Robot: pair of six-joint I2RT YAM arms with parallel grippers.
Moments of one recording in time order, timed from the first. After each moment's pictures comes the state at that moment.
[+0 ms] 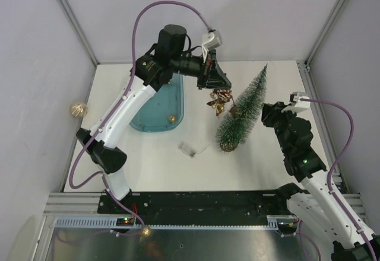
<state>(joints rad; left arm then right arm) -0.64 1.76 2.08 -0.68 0.96 0.04 0.38 0.64 0.62 -0.01 0.27 0.35</state>
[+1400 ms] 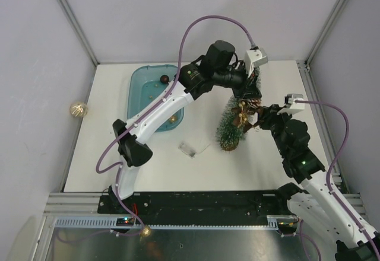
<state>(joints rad) -0.89 2.06 2.38 -0.69 0.62 0.03 0.45 0.64 0.60 -0.01 0.27 0.34</state>
